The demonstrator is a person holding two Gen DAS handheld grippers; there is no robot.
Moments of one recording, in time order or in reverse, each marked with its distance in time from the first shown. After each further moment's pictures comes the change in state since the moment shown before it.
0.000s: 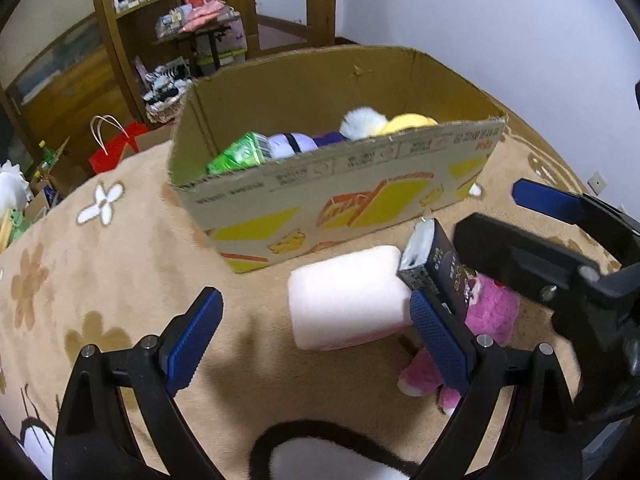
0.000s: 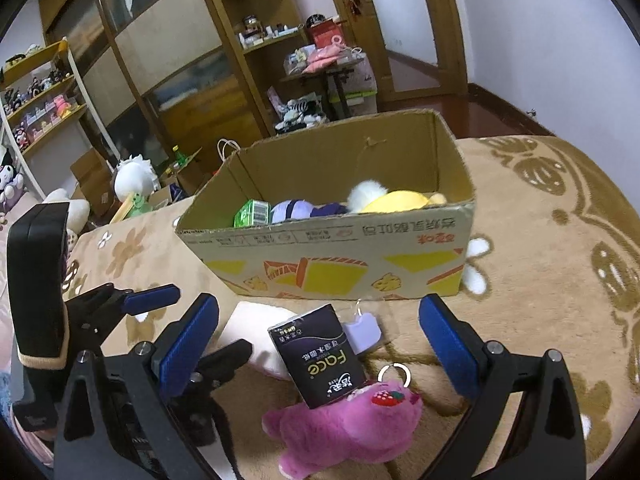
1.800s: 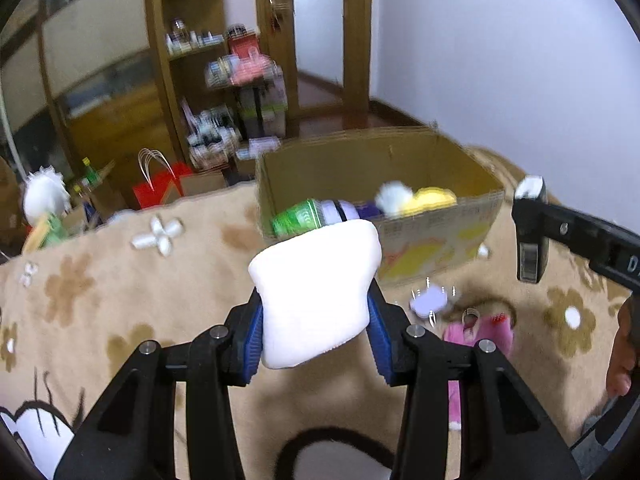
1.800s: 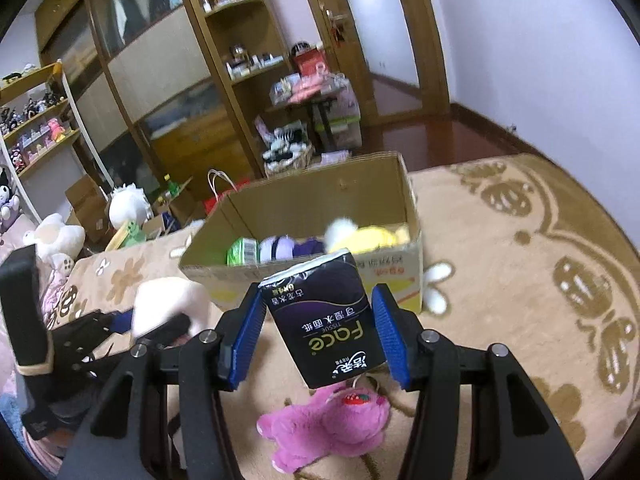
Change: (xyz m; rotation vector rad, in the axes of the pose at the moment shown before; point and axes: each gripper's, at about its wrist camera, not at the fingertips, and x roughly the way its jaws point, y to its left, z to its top) left arm -0.074 0.014 -0.011 -0.080 -0.278 0.124; right arm -0.053 -0.014 0.014 0.032 -0.121 -0.048
